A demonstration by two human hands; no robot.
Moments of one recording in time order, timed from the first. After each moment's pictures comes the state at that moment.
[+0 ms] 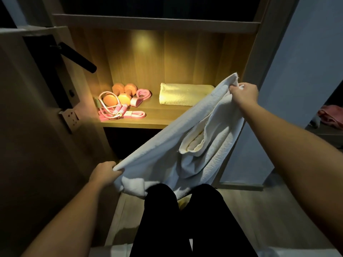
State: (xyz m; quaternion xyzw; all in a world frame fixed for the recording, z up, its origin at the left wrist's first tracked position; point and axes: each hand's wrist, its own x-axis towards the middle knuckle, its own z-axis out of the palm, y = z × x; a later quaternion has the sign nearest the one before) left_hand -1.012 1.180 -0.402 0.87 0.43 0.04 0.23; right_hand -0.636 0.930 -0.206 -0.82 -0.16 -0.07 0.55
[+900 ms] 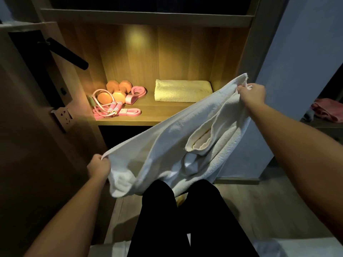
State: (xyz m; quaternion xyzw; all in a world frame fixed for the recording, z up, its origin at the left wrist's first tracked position) left_hand -0.991 1.181 -0.406 0.67 0.61 0.24 0.35; right_hand -0.614 0.896 -0.216 -0.84 -0.10 -0.07 0.53
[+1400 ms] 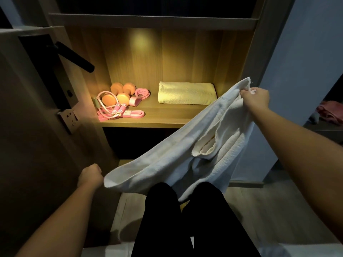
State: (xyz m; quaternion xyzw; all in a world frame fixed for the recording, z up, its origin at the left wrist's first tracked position) left_hand -1.032 1.186 -0.391 0.79 0.58 0.02 0.20; right_hand -0.628 0.895 -0.216 -0.84 -0.11 -0.07 0.52
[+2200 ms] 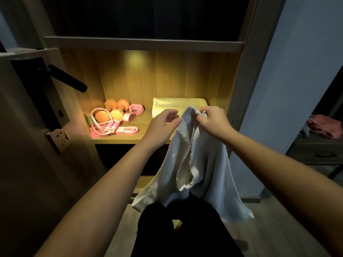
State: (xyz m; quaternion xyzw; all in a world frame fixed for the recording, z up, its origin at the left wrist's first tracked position) left_hand -0.843 1.071 -0.218 0.83 0.14 0.30 0.45; right_hand -0.714 0.935 -0.196 -0.82 -0.42 -0.06 0.37
